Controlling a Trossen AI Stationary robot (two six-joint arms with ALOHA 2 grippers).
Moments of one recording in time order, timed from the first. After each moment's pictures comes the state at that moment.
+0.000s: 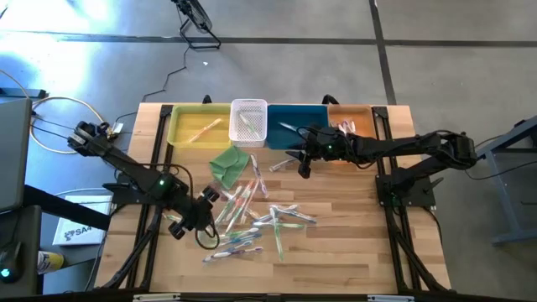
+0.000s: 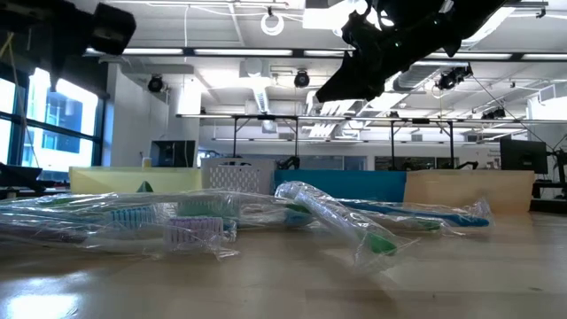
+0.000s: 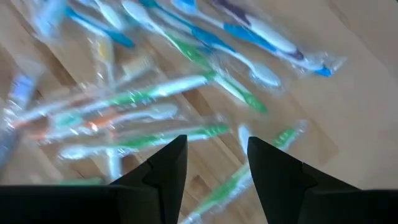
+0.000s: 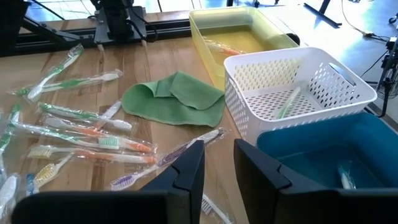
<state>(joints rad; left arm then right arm) -0.53 1.18 0.91 -0.83 -0.04 0.19 -0.20 1.36 0.78 0.16 0.05 0.03</state>
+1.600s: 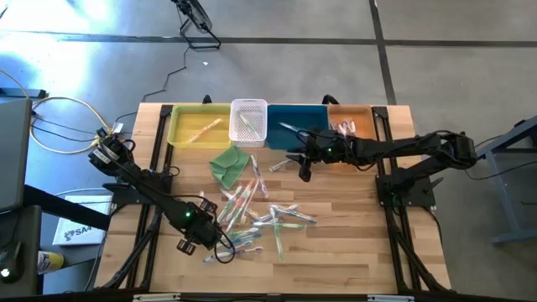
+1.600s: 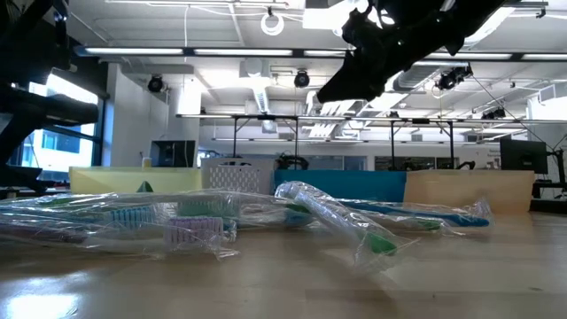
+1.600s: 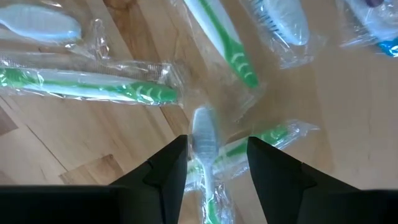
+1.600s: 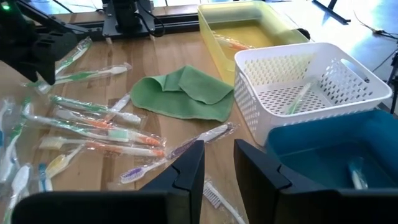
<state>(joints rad) -0.63 1.56 0.91 -0.81 -0.01 -0.22 -0.17 1.36 0.78 0.14 0.05 0.03</state>
